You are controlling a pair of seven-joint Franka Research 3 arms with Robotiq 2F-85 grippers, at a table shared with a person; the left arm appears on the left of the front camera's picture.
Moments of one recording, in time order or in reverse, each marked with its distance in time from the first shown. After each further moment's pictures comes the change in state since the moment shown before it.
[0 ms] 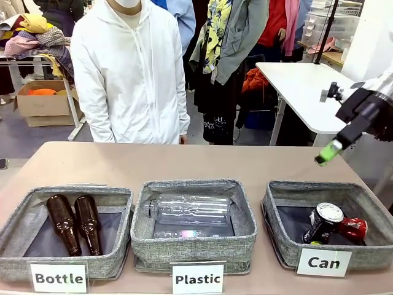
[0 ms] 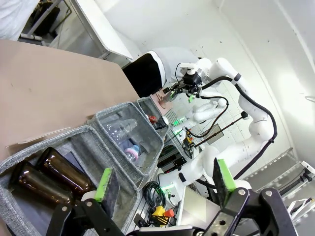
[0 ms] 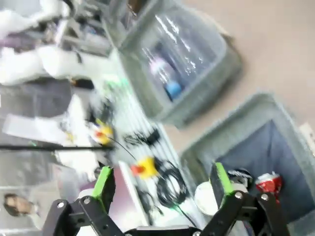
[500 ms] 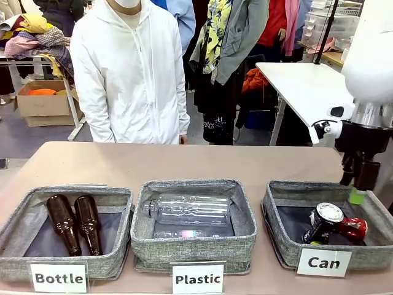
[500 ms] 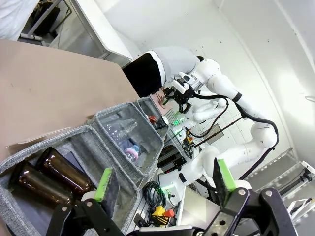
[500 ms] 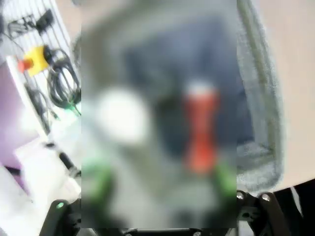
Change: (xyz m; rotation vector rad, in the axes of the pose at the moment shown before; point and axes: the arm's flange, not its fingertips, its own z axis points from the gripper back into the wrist) left arm 0.000 0.000 0.000 0.000 0.000 0.000; right arm -0.019 -0.006 -0.046 -0.507 0.599 0.258
